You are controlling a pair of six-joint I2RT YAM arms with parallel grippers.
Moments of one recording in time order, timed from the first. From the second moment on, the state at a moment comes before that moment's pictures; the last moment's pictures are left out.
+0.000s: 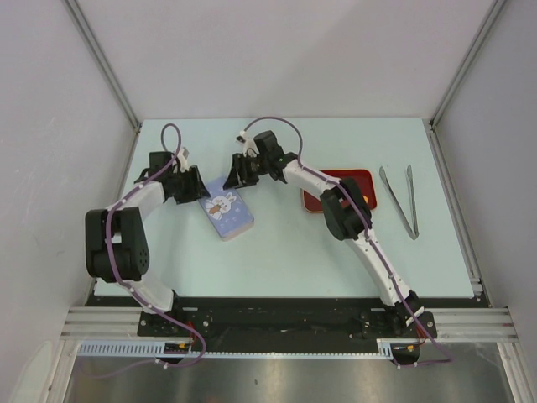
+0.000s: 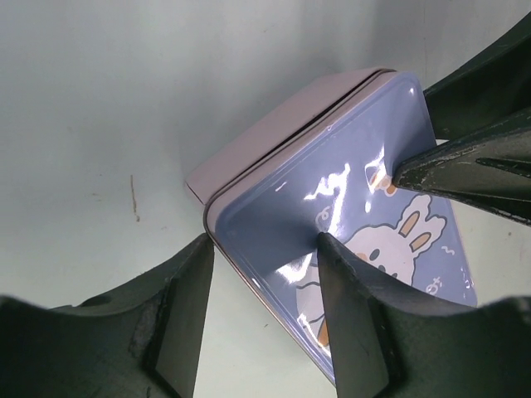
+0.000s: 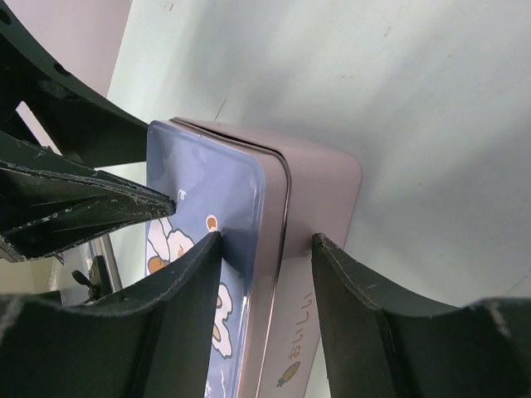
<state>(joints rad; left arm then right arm) 0.06 1.66 1.01 -0.28 0.35 -0.20 0.66 2.63 2.24 -0.21 -0.71 0.51</state>
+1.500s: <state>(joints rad) 0.18 1.97 1.38 -0.69 0.73 0.29 0.68 2.63 2.22 -0.19 -0.73 0.51</state>
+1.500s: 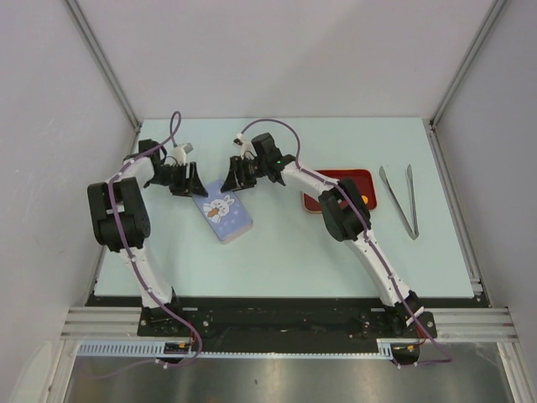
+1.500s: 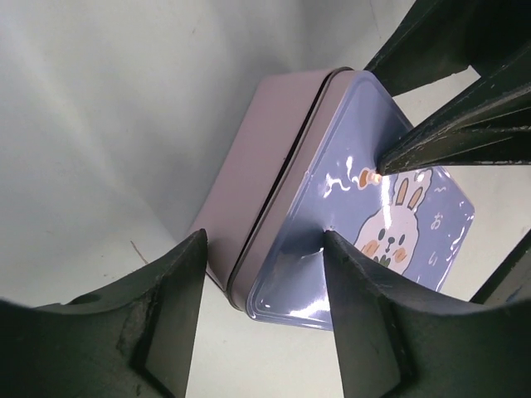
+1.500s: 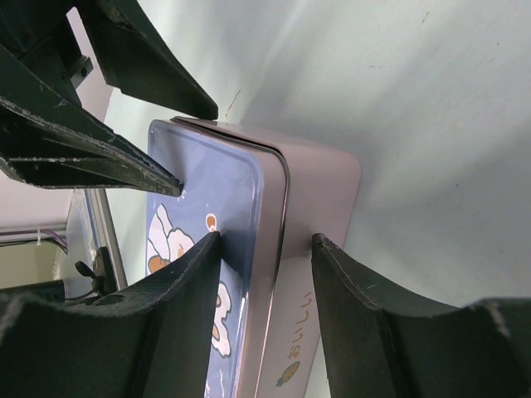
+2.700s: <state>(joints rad) 0.22 2.09 1.43 -0.70 0.92 0.23 0.68 2.58 2.15 -0.27 -0.72 0.47</state>
